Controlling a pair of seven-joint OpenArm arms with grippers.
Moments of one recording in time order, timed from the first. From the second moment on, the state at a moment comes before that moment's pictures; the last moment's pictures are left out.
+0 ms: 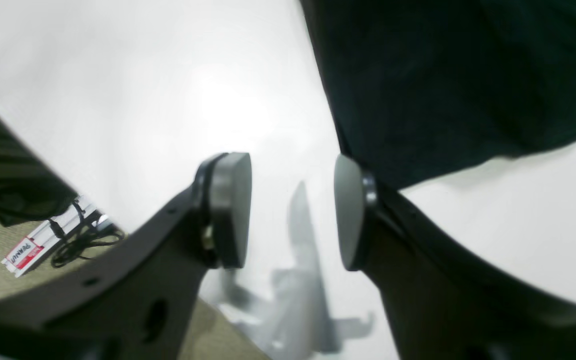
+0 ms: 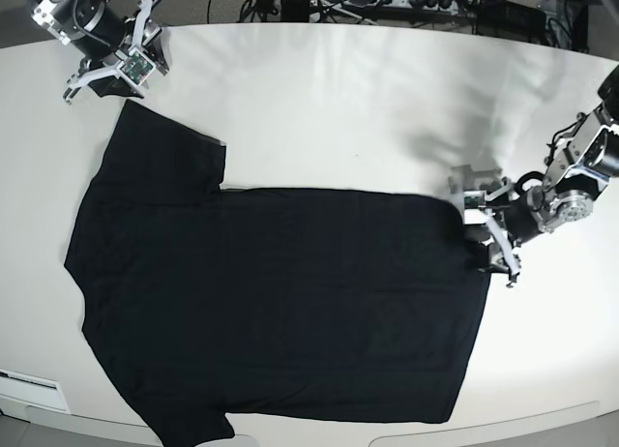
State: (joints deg) left arm -28.2 -51.9 62.7 69.4 27.5 -16.0 -11.2; right arm -45.0 31.6 6.1 121.5 2.2 27.9 -27.9
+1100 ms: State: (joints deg) left arm -18.8 -67.7 65.2 98.0 17.0 -13.1 13.1; right arm -36.5 37.2 10.6 122.7 8.4 23.9 -31.7
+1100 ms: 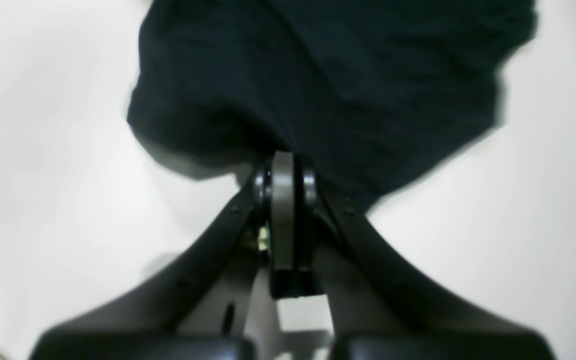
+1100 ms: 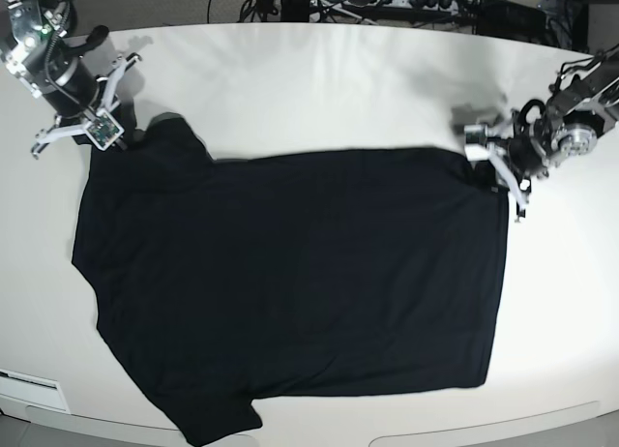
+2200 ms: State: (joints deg) left arm 7.2 -88.6 65.1 129.8 20.7 -9.5 28.8; right arm -74.6 29.9 20.5 133.1 8.8 16.0 -34.2
